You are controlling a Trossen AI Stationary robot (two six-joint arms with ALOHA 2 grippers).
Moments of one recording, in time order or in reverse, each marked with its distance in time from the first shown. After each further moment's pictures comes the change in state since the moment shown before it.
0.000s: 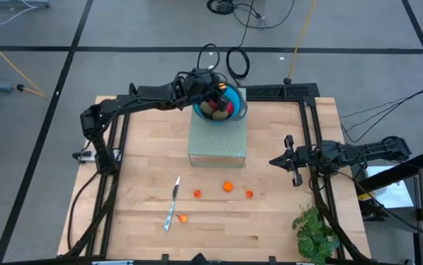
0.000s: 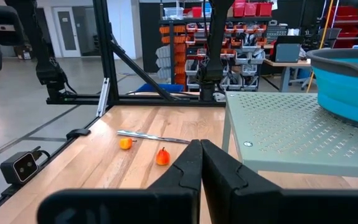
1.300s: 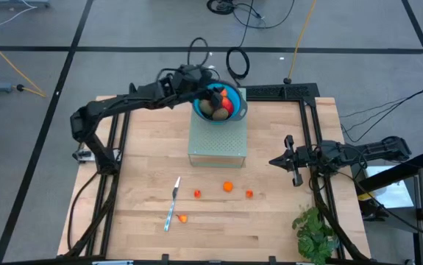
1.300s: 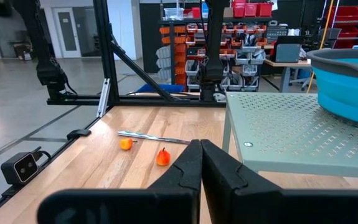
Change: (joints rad) left arm -0.021 -0.112 -0.001 -0.056 0.005 -0.003; right arm 0.000 0.000 0.000 0.002 -0.001 0.002
